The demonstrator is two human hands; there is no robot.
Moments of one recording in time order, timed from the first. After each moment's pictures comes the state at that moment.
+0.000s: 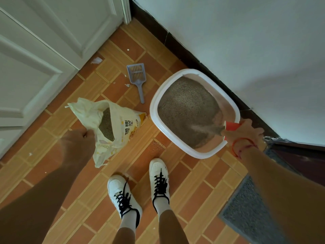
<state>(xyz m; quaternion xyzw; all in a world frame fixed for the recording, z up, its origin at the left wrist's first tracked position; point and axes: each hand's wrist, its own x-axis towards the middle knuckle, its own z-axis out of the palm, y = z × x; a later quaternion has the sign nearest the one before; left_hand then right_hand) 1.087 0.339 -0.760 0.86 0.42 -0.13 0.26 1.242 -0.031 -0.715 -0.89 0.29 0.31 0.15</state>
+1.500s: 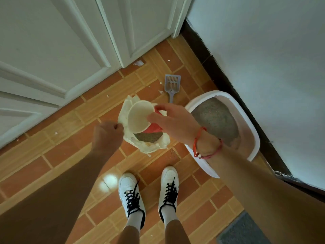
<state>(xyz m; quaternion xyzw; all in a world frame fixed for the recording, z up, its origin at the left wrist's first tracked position) 1.057 0.402 -0.758 0.80 0.46 -0.12 0.36 1.197 0.259 -0.666 -0.80 -0.13 0.48 0.32</state>
